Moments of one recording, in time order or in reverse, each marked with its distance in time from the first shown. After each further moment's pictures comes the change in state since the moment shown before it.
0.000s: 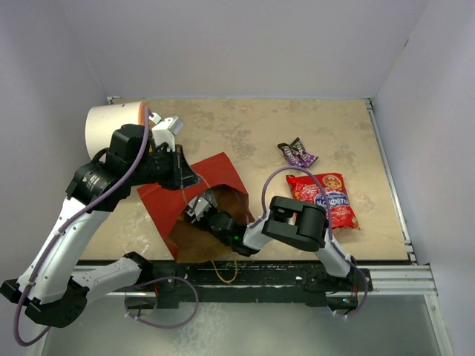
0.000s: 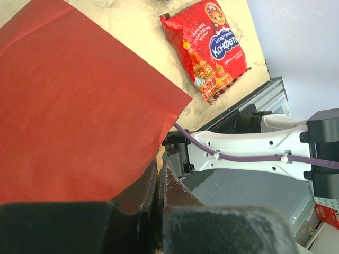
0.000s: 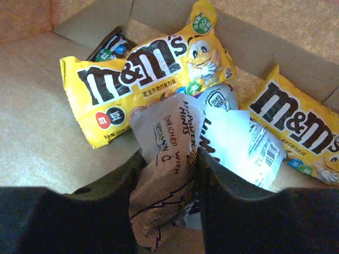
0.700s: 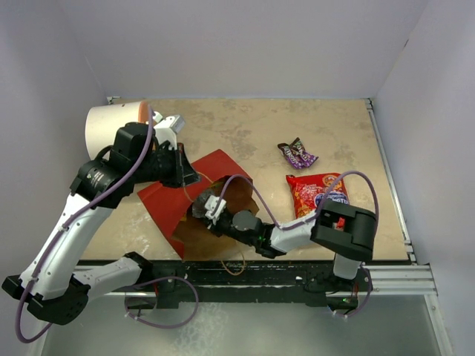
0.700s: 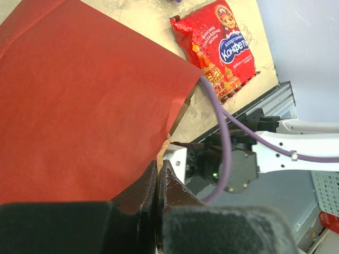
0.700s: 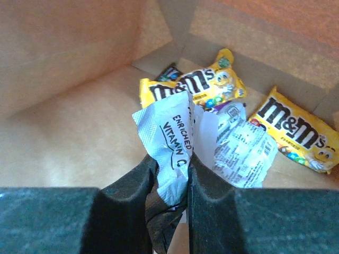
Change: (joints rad) left arm 0.000 0.020 0.000 0.003 -0.031 0.001; right arm 0.006 -0.365 -0.241 -0.056 -0.230 0.054
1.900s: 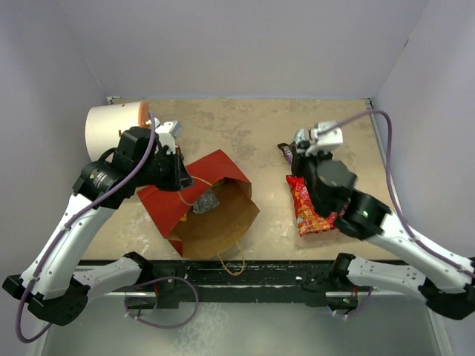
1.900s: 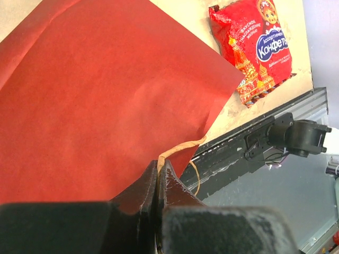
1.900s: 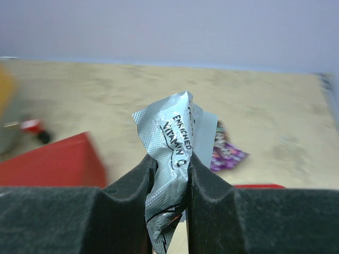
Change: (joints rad) left arm 0.000 -0.003 -0.033 -0.061 -0.112 -0.001; right arm -0.200 -0.902 0.418 -1.257 0.653 0.167
